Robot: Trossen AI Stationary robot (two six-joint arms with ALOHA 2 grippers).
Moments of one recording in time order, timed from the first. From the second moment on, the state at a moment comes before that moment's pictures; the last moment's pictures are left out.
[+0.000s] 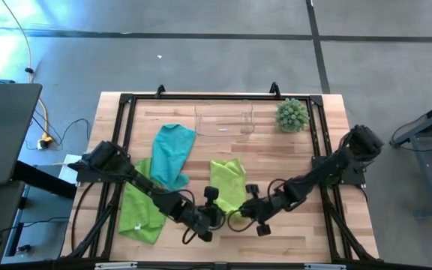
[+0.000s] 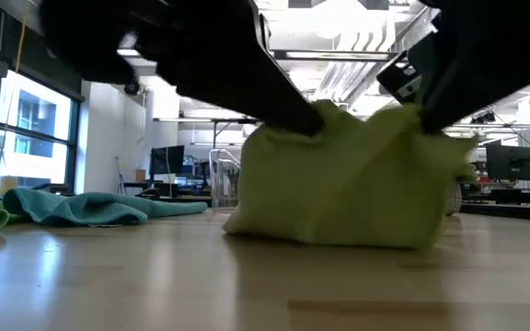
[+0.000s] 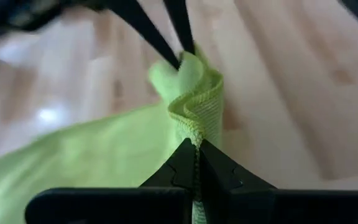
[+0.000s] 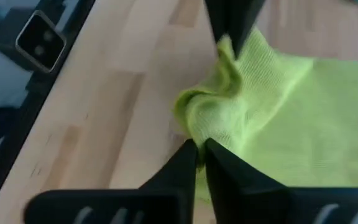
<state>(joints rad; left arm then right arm) -0.44 1.98 1.20 0.03 -0.51 -0.03 0.56 1.66 0.92 -0.08 0.16 0.28</state>
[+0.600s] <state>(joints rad) -0.48 1.98 1.20 0.03 -0.27 -0.34 0.53 1.69 0.97 -0.21 0.42 0.27</state>
